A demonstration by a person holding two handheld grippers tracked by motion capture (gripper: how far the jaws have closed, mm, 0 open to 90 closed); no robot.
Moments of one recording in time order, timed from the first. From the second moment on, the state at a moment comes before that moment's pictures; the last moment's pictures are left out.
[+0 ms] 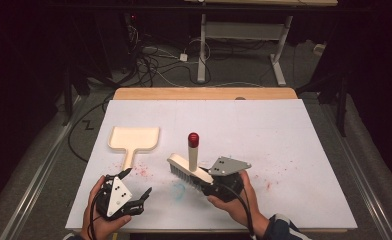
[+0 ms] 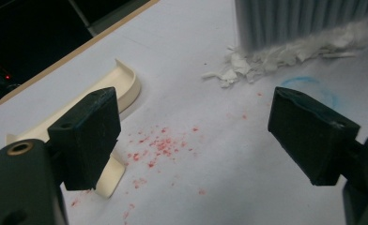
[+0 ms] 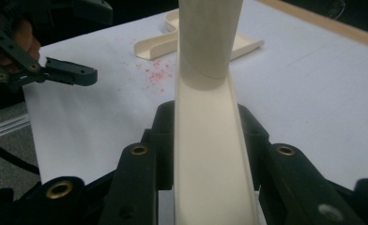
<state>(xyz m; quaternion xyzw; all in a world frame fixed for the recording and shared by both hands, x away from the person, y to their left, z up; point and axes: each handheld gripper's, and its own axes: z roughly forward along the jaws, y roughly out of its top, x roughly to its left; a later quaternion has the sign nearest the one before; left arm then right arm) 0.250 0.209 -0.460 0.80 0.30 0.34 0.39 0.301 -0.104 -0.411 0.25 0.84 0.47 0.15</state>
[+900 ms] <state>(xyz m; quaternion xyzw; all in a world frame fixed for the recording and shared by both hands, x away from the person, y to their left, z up) 0.257 0.197 -0.468 0.83 0.28 0.30 0.37 0.273 -0.224 -0.425 0.20 0.88 0.41 0.12</state>
